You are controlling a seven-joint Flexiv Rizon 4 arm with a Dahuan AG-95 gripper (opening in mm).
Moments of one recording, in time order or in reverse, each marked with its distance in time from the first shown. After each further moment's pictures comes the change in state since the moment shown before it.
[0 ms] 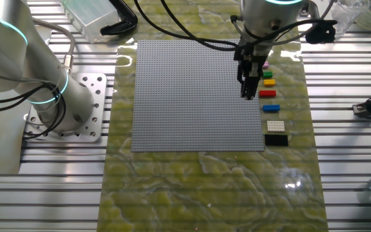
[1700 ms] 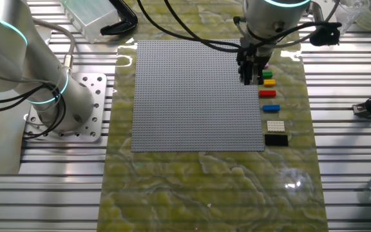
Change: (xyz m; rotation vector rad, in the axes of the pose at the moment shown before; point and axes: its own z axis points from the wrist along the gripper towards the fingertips) arm -0.005 0.001 -0.002 -0.021 0.004 -0.020
